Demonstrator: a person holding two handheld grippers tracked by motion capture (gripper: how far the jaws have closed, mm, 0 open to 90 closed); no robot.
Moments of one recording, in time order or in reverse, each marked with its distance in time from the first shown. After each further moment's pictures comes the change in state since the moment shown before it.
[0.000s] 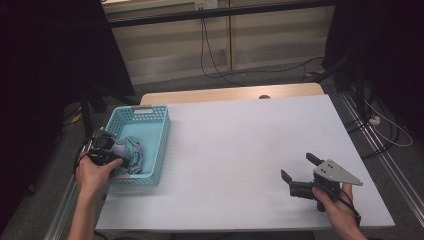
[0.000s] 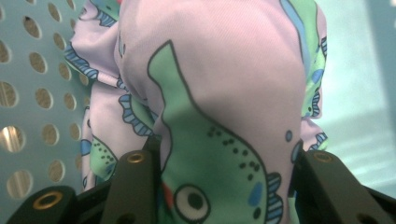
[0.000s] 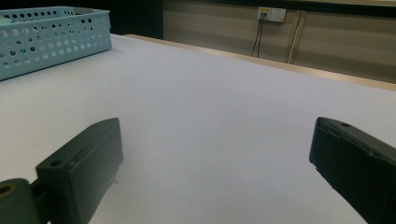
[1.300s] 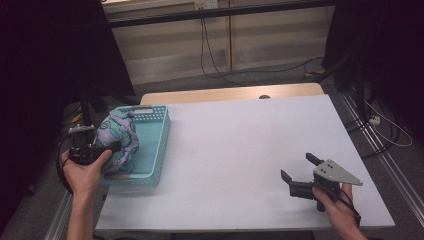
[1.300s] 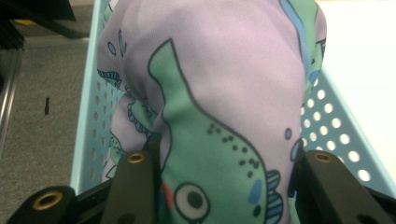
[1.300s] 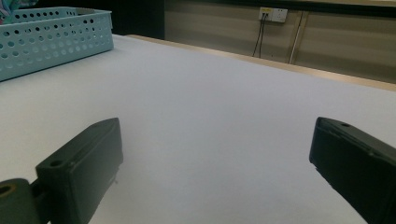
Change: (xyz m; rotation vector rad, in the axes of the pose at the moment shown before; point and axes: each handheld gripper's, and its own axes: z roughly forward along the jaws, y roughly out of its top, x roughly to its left) left arm -0.009 -0.016 -0.063 -0.456 -0.002 -0.037; right arm 0.000 0.000 0.000 -0.002 0.006 0.001
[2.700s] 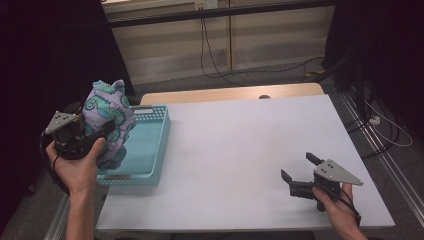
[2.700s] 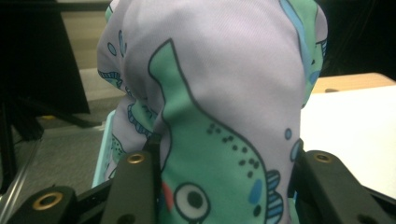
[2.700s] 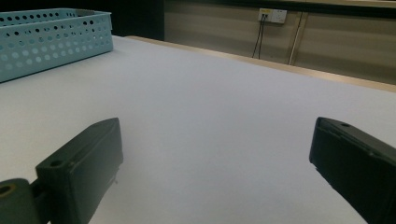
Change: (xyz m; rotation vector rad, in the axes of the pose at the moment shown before) left arm -0.042 0.029 -0.057 -0.375 0.002 0.068; right arm 0.000 0.001 0.000 -0.003 0.000 0.000
